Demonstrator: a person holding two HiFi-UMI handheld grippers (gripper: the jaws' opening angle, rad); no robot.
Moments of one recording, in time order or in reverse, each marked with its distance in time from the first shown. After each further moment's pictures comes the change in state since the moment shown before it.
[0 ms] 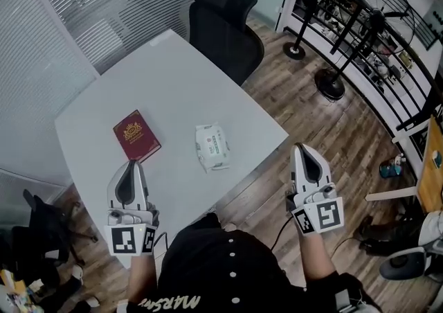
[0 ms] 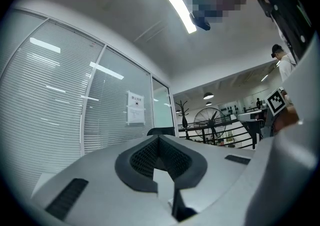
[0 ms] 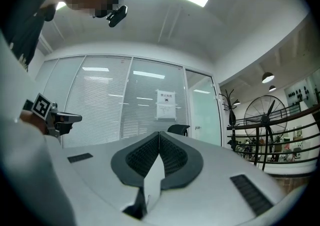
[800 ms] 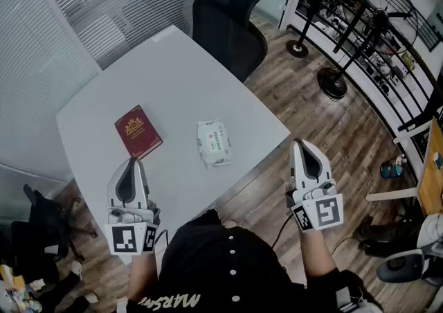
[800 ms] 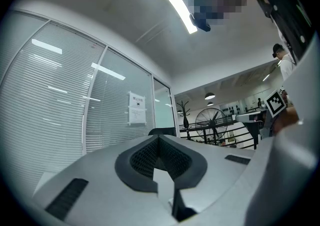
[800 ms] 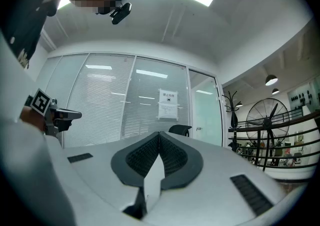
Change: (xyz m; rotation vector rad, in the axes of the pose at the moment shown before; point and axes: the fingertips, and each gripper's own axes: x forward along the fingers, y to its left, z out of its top) left arm -0.007 -0.001 0.002 -0.003 -0.002 0.018; right arm 0.006 0.006 0.001 -0.041 0.011 0.025
